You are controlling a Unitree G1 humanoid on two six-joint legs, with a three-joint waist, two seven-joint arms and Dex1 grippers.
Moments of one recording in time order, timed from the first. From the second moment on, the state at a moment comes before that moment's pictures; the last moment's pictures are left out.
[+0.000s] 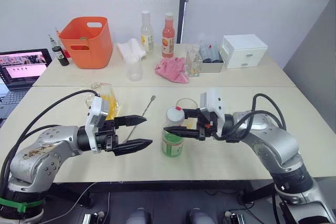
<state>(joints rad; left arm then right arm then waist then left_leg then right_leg) -0.24 0.78 0.18 -0.38 -0.86 0.66 -1.06 -0.56 -0.57 0.20 -0.38 0.57 0.53 0.91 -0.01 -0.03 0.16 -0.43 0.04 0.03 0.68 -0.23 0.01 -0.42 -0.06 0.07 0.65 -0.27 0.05</state>
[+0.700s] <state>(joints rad) -0.27 0.78 0.17 -0.37 -0.86 0.66 -1.06 -0.74 -0.62 0.19 -0.13 0.60 0.63 1.16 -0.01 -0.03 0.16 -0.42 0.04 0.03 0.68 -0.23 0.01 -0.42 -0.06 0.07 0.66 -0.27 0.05</state>
